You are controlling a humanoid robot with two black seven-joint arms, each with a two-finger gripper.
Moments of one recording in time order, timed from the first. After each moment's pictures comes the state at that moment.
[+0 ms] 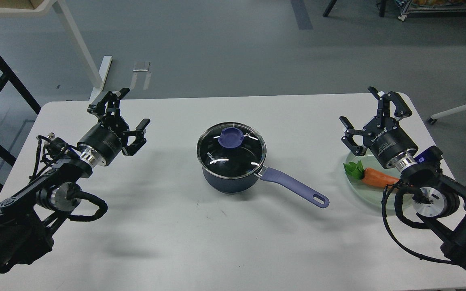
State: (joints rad) left arm -0.49 0.39 -0.81 -0.91 0.32 -0.29 -0.34; right arm 0.48 -0.46 0.73 0.98 -0.11 0.33 0.39
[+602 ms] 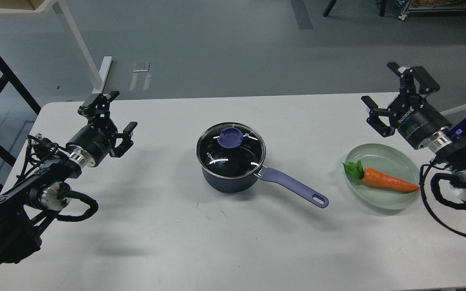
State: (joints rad) left arm -0.54 0.45 -0.73 -0.86 0.32 -0.29 -0.34; right arm 0.60 -0.74 0.70 1.17 -0.42 0.34 0.40
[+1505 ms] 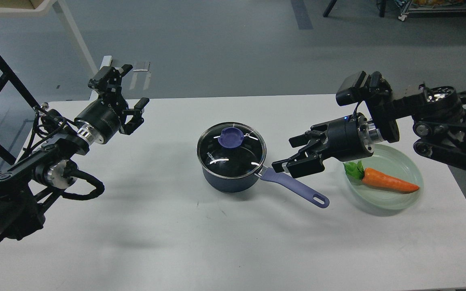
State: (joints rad) left arm -0.65 0.45 -0.67 -0.91 0.31 -0.26 -0.36; right arm 1.35 -0.68 -0.20 1.37 -1.56 0.34 0.49
